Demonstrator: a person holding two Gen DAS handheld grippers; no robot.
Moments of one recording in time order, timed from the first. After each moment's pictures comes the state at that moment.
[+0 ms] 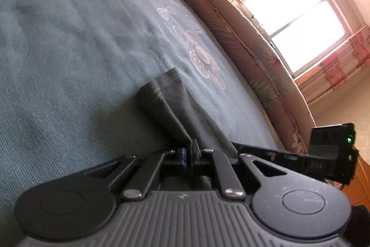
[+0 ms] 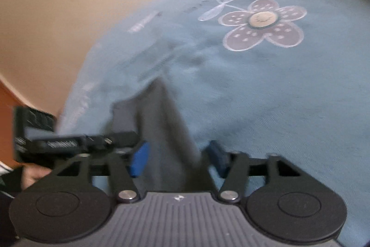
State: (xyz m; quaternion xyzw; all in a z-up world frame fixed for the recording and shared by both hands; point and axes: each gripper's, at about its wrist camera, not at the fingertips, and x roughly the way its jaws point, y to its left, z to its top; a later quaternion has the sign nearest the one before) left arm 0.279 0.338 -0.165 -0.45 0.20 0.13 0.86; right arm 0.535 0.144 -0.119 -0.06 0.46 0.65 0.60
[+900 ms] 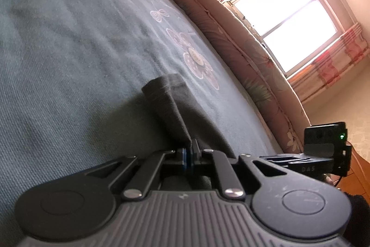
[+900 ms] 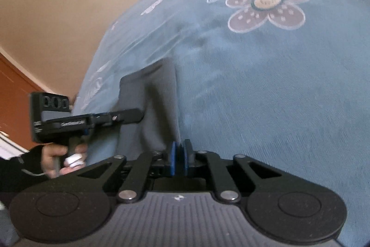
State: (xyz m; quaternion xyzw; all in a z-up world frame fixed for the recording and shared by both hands) left arm 0.273 0.340 -0.168 -0.44 0.19 0.11 0.87; right arm 0.557 0.130 -0.120 -0.08 0.50 0.67 0.54
